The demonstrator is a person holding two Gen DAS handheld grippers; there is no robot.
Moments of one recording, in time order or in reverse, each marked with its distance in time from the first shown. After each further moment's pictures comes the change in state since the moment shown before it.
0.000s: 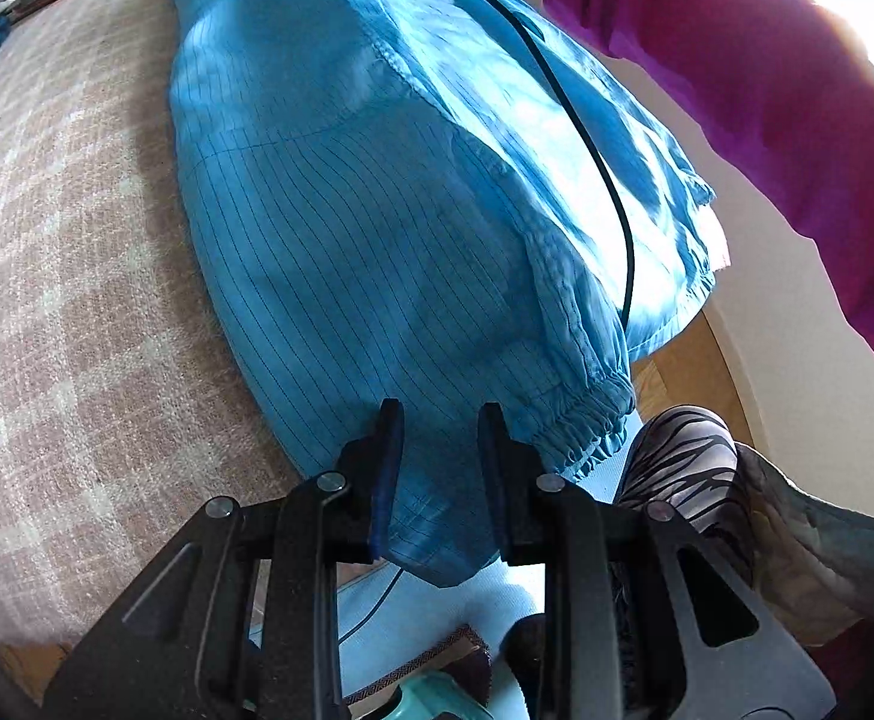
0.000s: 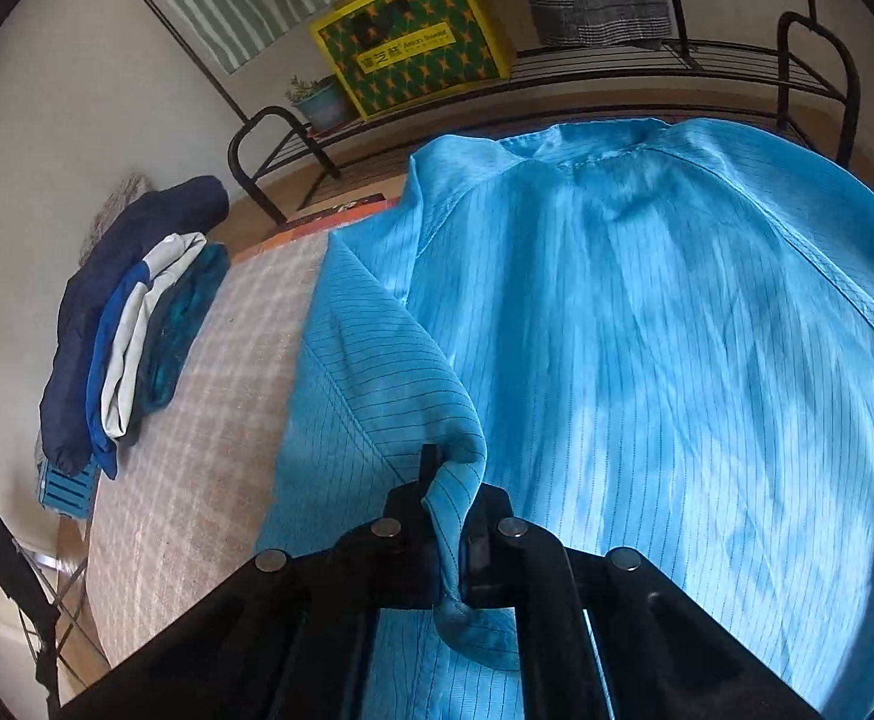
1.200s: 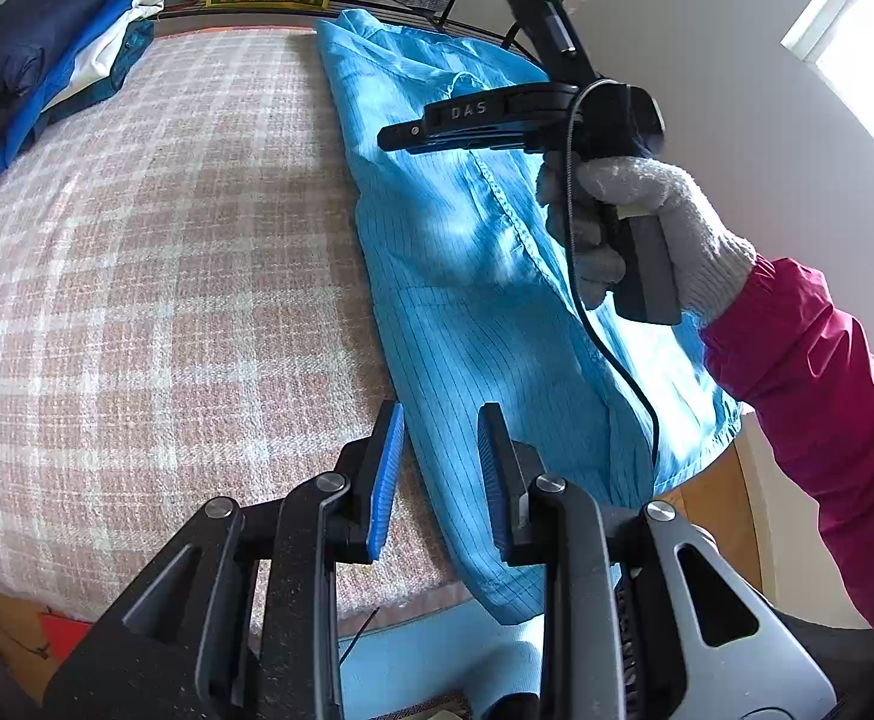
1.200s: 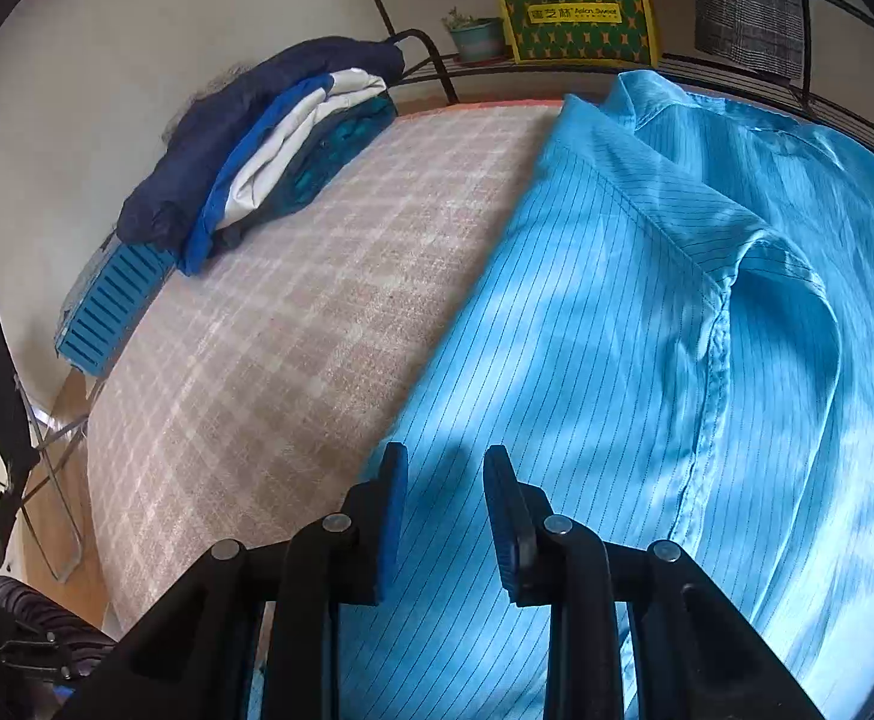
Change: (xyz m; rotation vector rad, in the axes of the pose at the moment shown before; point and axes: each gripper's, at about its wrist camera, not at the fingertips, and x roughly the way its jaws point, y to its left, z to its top) left arm -0.071 0.049 0.016 -0.205 -0.238 0.116; right arm -0.029 0.089 -0.131 -0.297 0.036 0.103
